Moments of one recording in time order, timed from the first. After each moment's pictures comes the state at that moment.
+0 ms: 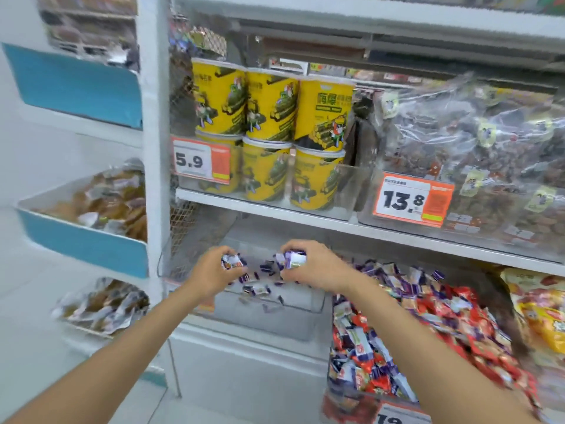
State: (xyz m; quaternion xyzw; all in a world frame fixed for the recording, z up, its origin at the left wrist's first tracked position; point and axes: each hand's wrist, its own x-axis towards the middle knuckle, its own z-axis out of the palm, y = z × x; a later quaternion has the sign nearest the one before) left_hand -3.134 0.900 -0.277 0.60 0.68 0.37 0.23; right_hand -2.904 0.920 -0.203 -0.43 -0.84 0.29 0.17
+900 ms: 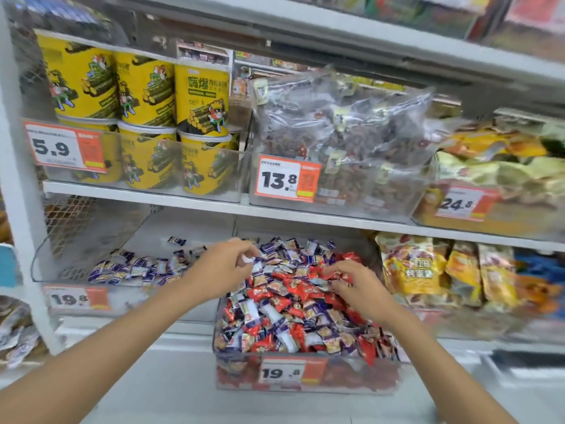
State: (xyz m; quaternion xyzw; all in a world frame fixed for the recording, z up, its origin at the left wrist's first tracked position) left_hand -2.948 0.882 -0.228 0.78 0.54 0.28 0.18; right_hand -2.660 0.862 -0.225 -0.60 -0.76 0.15 0.20
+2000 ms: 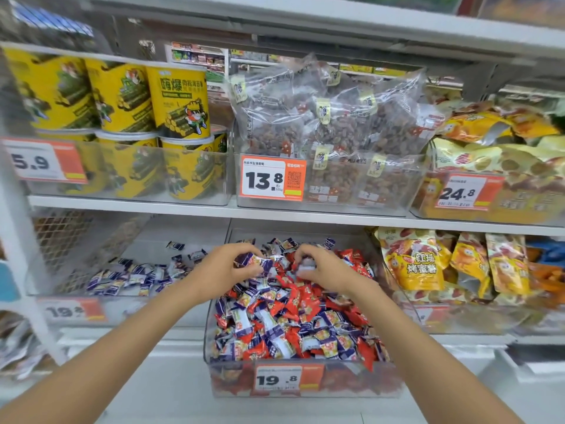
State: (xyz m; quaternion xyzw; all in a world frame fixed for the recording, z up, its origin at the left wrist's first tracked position) left_hand -2.928 0.884 -0.218 0.78 0.52 0.26 0.24; right_hand -2.684 0.928 -0.241 -0.53 -0.79 0.26 0.17
